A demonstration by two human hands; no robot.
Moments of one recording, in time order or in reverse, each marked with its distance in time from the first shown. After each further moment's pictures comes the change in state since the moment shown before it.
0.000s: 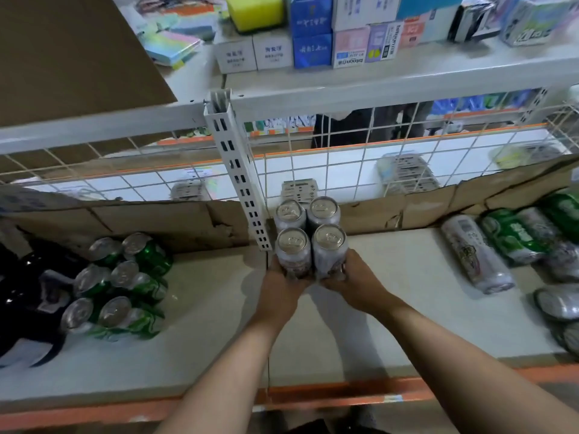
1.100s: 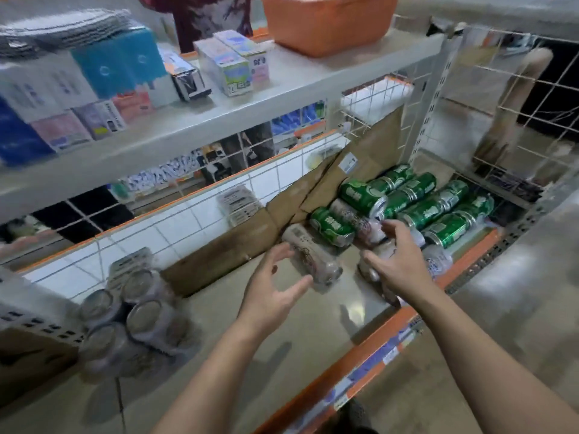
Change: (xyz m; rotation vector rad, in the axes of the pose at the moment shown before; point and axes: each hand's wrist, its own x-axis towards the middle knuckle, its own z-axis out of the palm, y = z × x) left_hand -0.035 0.114 0.222 0.353 -0.595 0.306; right_hand -0.171 0.074 -0.268 -0.178 0.774 0.351
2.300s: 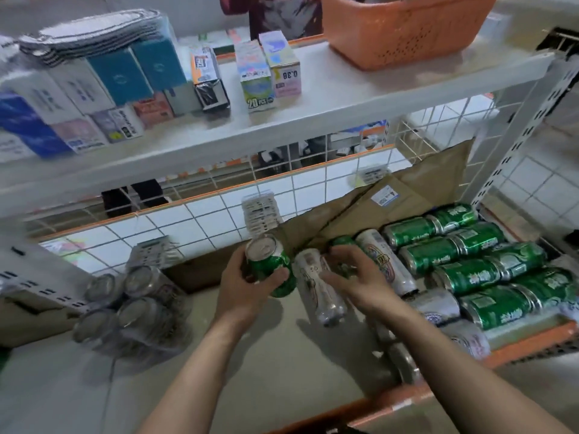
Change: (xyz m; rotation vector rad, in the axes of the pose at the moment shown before) left_hand 0.055 0.009 0.007 -0.283 0.503 -0.196; right_hand 0.087 -0.014 0.038 0.356 -0.582 -0.029
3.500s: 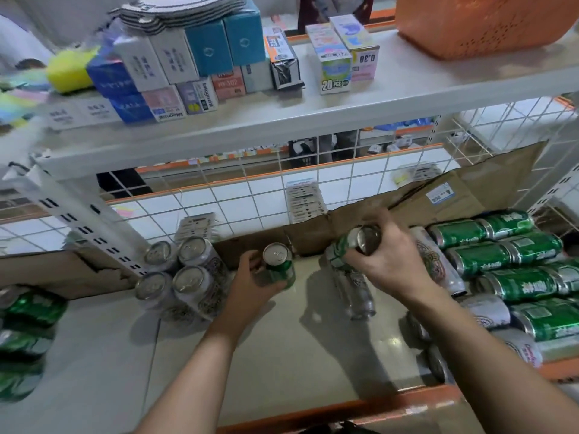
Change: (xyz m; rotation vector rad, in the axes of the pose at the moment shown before) left_hand 0.005 -0.076 -0.074 0.124 -0.004 -0.151; right_hand 0.008 -0.061 0.036 -0.422 0.148 -0.203
